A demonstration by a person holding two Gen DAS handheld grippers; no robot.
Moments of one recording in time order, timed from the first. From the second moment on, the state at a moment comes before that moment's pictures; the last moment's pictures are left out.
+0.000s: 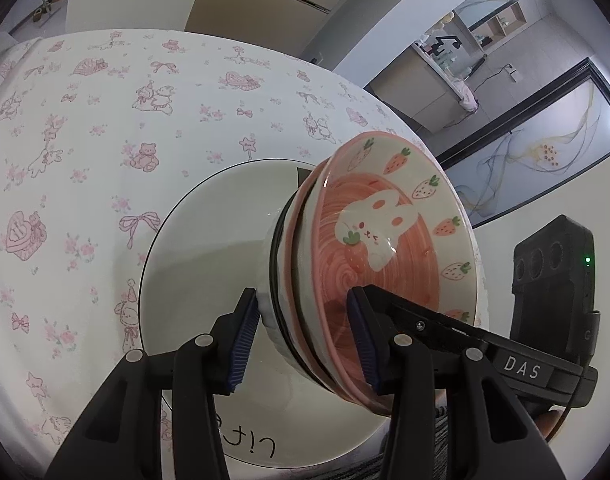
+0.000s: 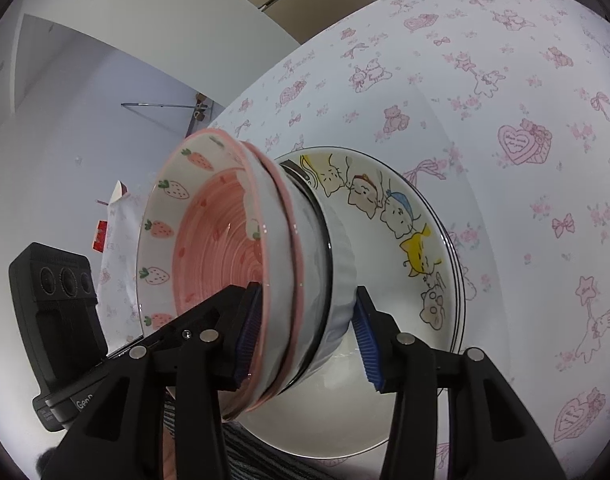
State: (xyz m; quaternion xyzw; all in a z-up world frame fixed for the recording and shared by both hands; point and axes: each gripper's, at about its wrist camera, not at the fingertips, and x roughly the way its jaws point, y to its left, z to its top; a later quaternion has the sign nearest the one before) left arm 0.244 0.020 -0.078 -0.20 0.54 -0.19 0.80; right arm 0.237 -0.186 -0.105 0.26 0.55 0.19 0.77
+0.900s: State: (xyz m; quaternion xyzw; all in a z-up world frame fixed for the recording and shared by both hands) left arm 0.100 0.055 0.055 -0.04 0.17 -0.12 0.98; right arm 0.147 -0.185 0.021 0.11 0.27 0.12 0.95
